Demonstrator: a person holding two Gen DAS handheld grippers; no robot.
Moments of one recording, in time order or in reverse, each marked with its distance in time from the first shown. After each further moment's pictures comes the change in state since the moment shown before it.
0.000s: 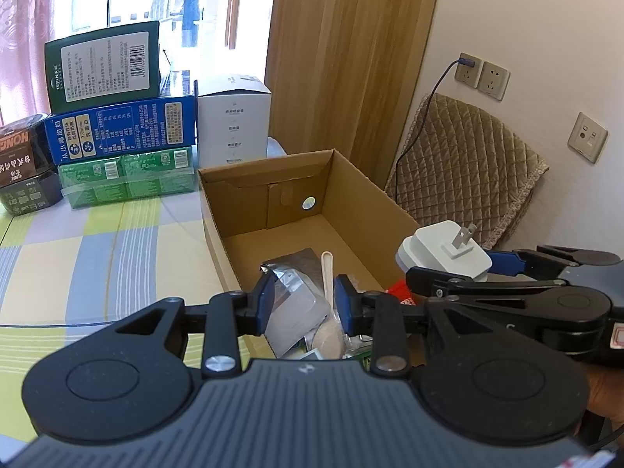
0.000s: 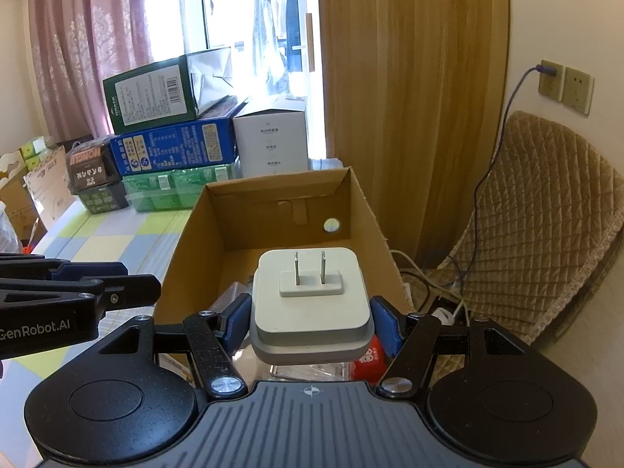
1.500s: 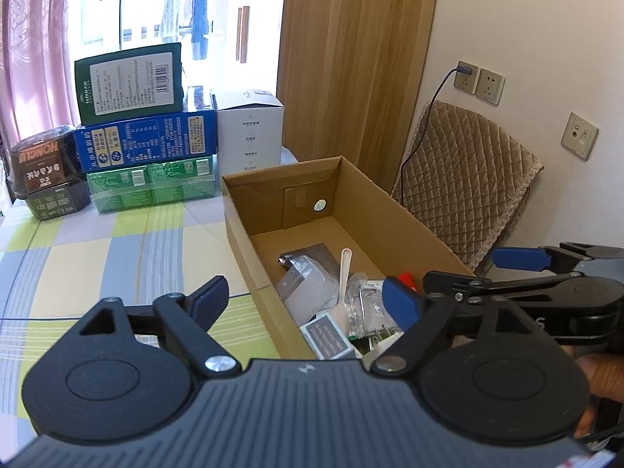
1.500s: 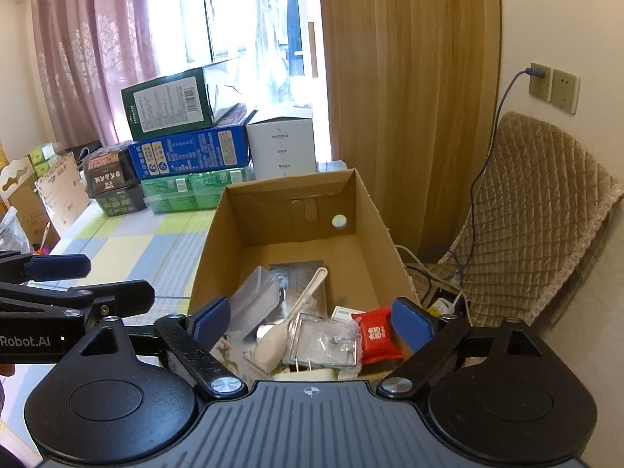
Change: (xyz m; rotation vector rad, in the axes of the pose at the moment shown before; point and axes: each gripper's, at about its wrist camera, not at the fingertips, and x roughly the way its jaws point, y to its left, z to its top) left arm -0.056 0.002 -0.014 0.016 -0.033 0.045; right arm -0.057 0.016 -0.013 0.020 -0.010 0.006
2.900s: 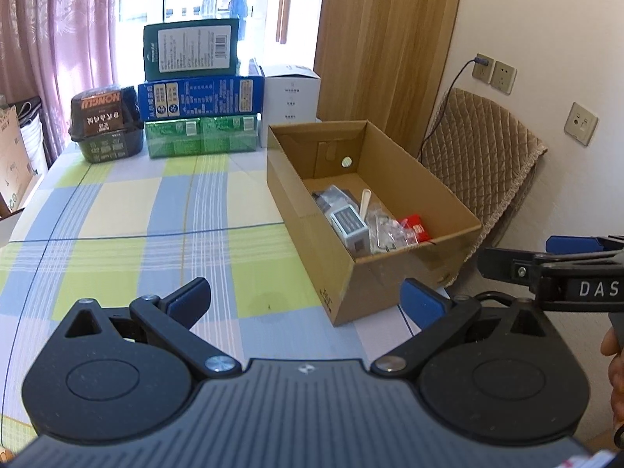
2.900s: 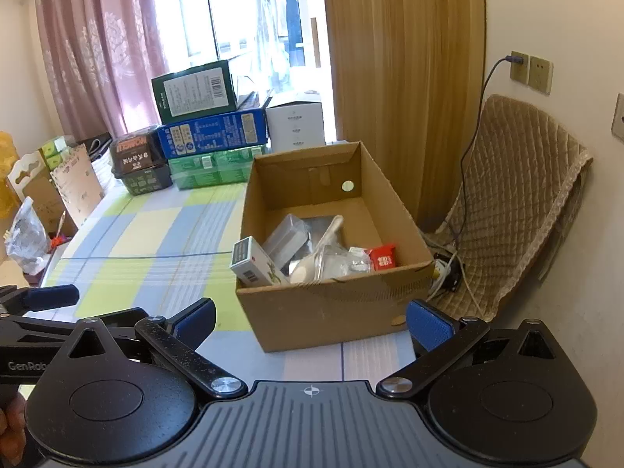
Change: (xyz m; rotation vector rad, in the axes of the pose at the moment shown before) left arm -0.090 0.009 -0.075 -0.078 0.046 0.073; right arm -0.090 0.034 -0.052 0.037 0.034 -0.002
